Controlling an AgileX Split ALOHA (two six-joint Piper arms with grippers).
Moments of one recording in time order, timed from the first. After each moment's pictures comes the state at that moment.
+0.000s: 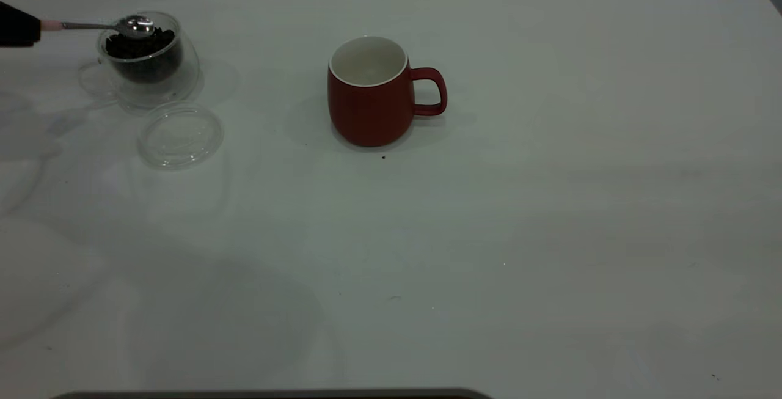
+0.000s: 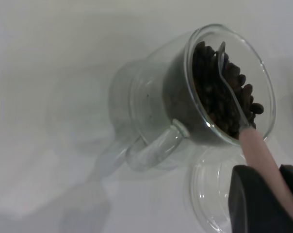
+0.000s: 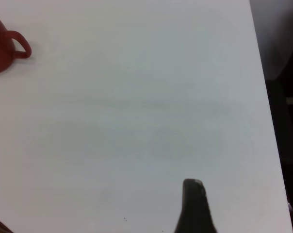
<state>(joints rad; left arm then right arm) 0.49 2.34 -1.38 -1.24 0.84 1.52 0.02 0.03 -0.47 0.01 1.12 -0.04</state>
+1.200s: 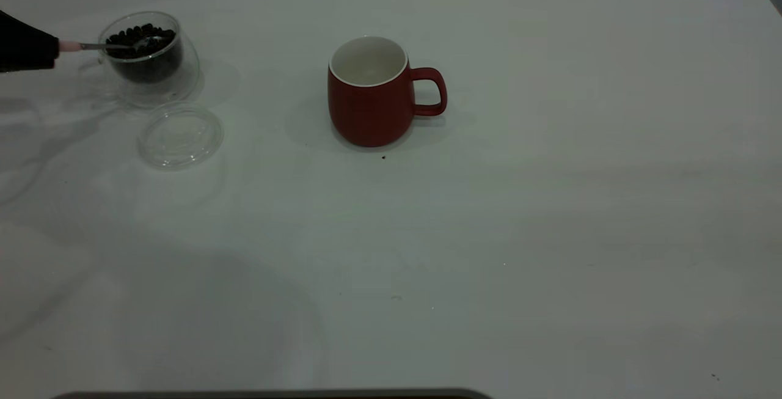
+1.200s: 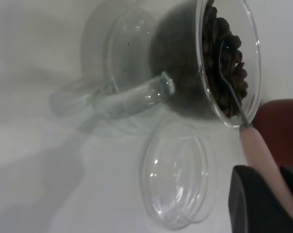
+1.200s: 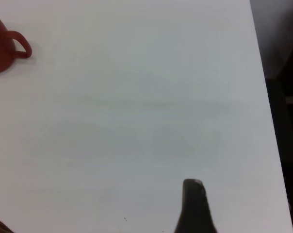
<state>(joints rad) 0.49 2.41 -1.38 -1.26 0.93 1.24 0.02 0.03 -0.47 0.01 1.12 -0.04</state>
